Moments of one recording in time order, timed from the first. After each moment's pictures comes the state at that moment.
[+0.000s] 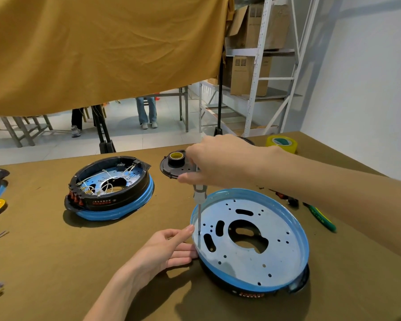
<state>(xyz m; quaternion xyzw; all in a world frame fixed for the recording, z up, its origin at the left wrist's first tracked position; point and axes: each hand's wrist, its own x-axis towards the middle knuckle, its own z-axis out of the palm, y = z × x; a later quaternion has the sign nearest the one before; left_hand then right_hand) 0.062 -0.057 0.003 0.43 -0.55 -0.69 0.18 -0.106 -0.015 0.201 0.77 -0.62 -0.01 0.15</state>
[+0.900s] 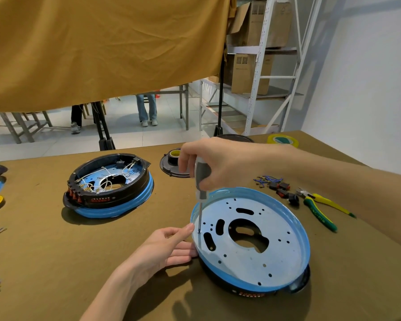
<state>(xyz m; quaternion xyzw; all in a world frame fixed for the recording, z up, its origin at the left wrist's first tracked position) 0.060 -0.058 0.005 0.43 -0.55 -0.70 0.18 -0.117 -0.010 0.211 0.79 -0.60 0.06 -0.15</state>
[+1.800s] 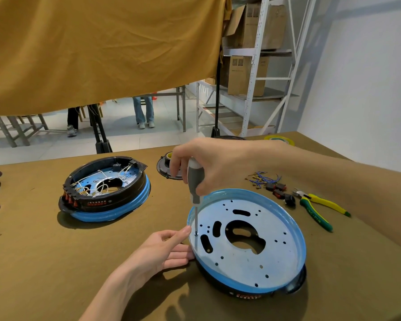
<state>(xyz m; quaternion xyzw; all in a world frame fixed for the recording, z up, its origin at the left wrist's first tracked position) 0.059 -0.061 0.002 0.42 -0.54 -0.71 0.19 -0.118 -0.014 0.214 0.81 -0.56 0.06 -0.16</state>
